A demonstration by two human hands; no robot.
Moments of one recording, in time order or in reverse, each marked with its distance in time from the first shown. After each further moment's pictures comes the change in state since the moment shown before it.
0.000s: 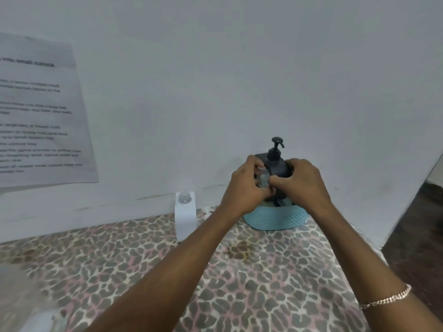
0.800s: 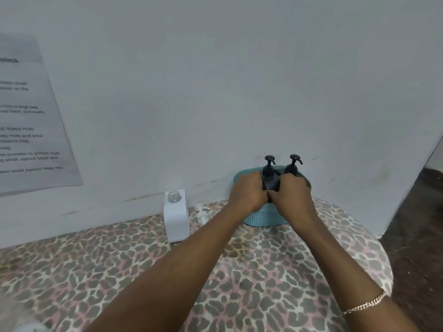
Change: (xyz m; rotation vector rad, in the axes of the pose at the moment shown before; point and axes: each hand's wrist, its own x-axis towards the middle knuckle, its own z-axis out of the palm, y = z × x) left_hand 0.024 -0.012 0.045 0.441 -0.153 -0.135; right_hand 0.000 0.054 0.043 -0.249 -0.026 0.077
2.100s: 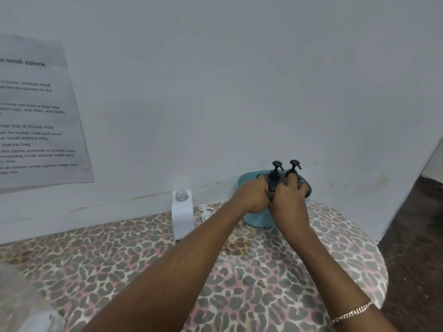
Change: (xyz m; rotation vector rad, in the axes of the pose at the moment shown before) left_hand -0.001 -0.004 -0.007 0.087 -0.192 0.049; right_hand -0.018 -0.005 0.022 -0.356 0.130 -0.074
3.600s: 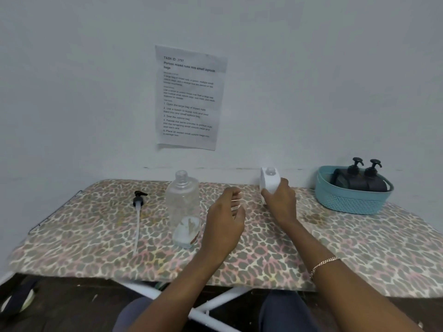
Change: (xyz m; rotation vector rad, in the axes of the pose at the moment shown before) left_hand -0.339 -0.114 -0.040 -0.323 0.847 -0.143; right_hand -0.121 -0.188 0.016 0.734 -0.170 -0.006
